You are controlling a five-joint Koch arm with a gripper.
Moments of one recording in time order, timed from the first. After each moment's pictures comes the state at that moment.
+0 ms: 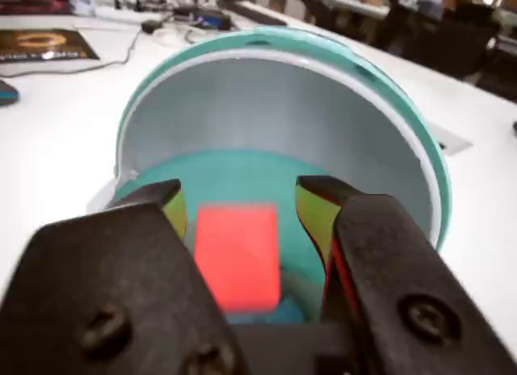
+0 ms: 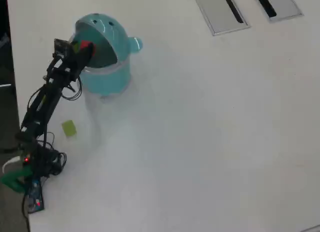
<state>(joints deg) -50.6 95.3 84.7 16.3 -100.4</state>
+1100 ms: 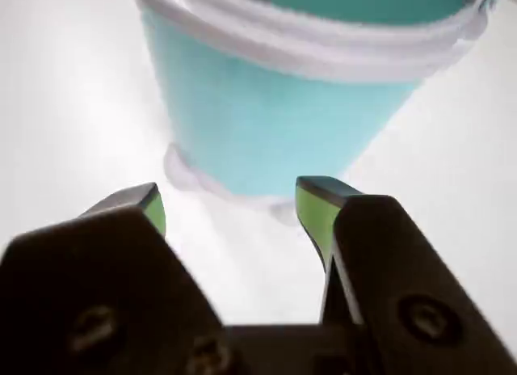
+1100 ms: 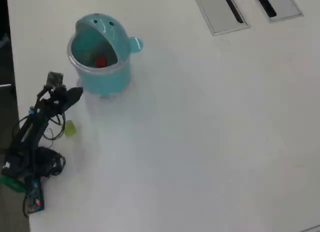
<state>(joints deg) -51.7 126.9 122.8 37.8 -101.0</state>
